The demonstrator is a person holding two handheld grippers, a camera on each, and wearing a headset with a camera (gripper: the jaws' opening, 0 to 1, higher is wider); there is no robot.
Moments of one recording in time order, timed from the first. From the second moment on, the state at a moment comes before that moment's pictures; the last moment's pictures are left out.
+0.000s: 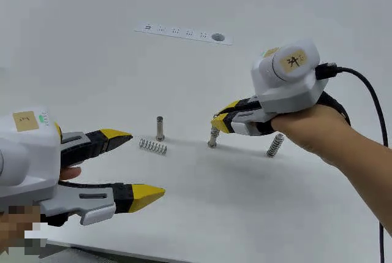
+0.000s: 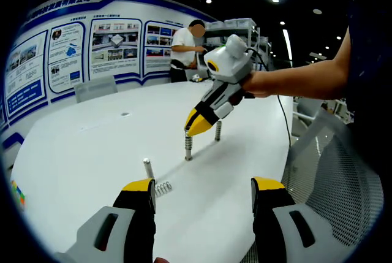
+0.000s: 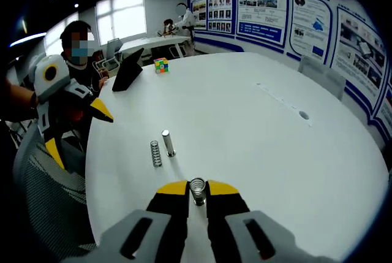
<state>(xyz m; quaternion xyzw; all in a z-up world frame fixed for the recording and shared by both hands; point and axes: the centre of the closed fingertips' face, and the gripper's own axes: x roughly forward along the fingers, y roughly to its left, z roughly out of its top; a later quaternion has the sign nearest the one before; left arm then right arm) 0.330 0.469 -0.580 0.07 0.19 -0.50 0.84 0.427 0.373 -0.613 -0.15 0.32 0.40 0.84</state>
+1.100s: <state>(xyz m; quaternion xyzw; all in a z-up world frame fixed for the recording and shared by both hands) 0.331 0.468 -0.578 0.07 0.19 -0.50 0.84 0.418 0.363 -0.646 -0.18 0.35 0.39 0.83</state>
